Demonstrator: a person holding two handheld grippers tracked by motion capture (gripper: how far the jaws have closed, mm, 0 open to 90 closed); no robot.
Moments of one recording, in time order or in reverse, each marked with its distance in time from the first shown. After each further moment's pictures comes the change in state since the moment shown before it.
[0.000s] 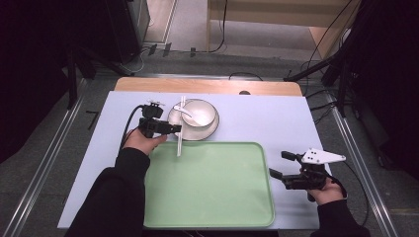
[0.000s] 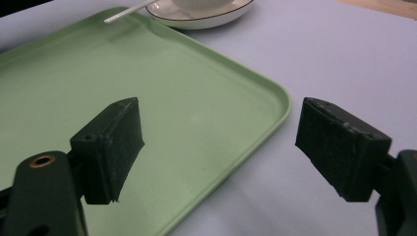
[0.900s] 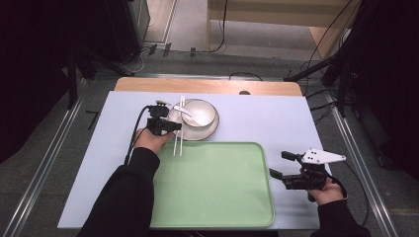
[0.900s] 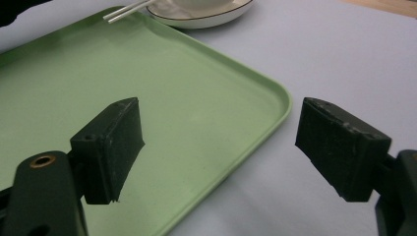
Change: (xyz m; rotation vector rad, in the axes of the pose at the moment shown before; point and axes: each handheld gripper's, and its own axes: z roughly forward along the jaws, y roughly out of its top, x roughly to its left) left arm 0.004 0.006 0.033 0.034 0.062 -0.105; right arm 0.000 0.000 0.000 0.003 0.002 0.000
